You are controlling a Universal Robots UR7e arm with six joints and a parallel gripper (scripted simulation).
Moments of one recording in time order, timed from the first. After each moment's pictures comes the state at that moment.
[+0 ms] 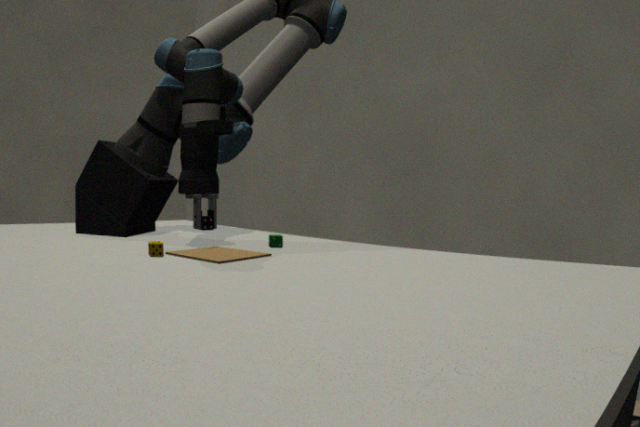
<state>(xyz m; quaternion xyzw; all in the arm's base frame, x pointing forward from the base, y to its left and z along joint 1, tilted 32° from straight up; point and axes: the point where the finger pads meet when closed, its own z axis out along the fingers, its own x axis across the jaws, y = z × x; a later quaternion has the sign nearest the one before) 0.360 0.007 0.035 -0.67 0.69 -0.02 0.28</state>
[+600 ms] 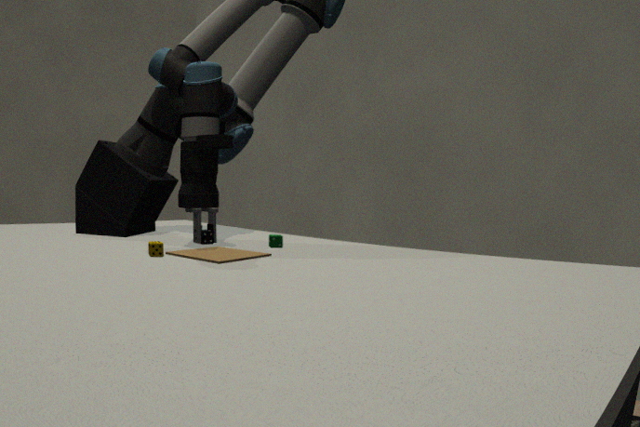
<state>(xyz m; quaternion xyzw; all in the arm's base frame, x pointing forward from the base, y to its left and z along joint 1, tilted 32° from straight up) 0.371 0.015 0.013 -0.67 0.69 -0.02 0.28</state>
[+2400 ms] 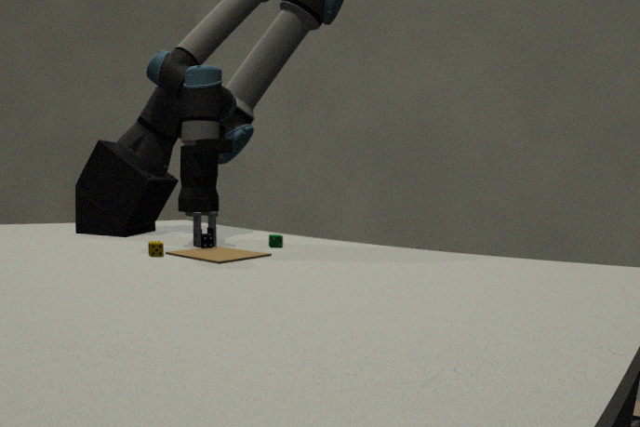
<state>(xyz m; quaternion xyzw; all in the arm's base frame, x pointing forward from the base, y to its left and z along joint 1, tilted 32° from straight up) 0.375 0.017 0.007 -0.67 0.69 -0.02 0.28</state>
